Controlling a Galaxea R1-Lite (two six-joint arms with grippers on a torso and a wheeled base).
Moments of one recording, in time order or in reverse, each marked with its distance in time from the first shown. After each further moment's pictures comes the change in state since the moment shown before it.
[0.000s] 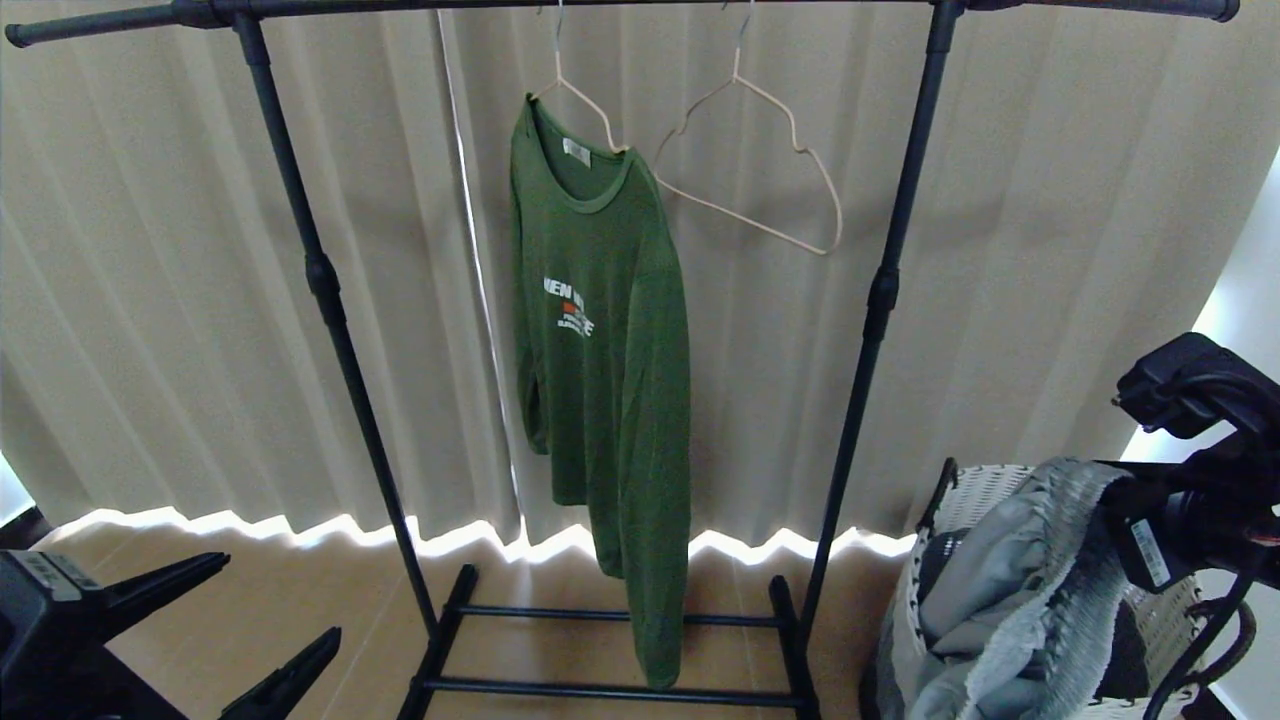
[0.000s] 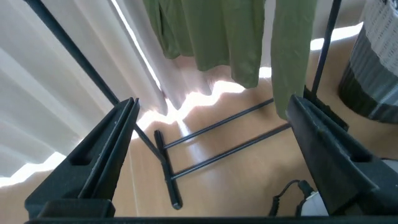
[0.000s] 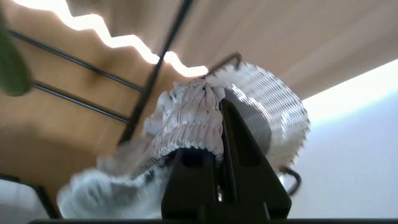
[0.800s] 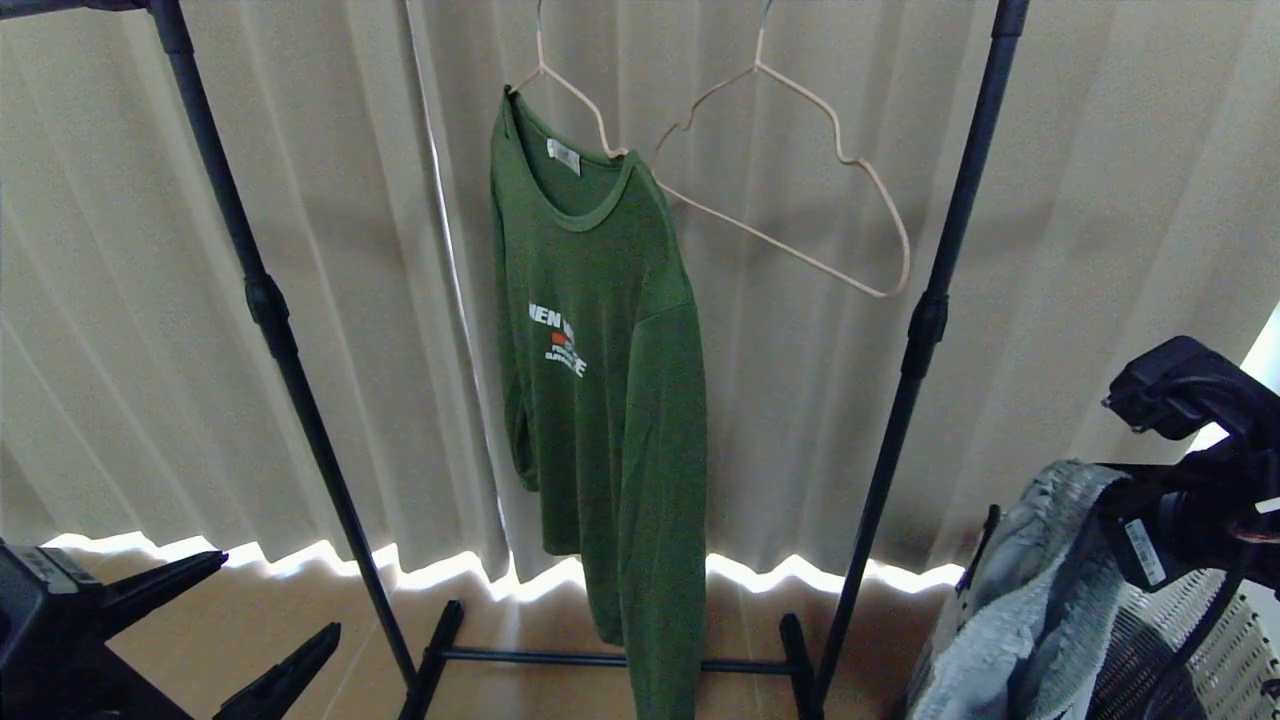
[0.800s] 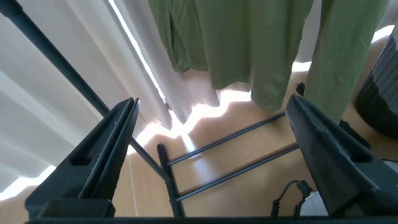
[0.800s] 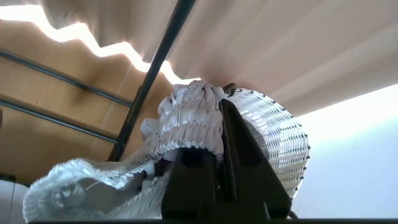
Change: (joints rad) left arm 0.003 -0.003 -0.003 -0.003 0.002 -0.025; right arm 0.000 0.012 0.000 0.001 -0.036 0.000
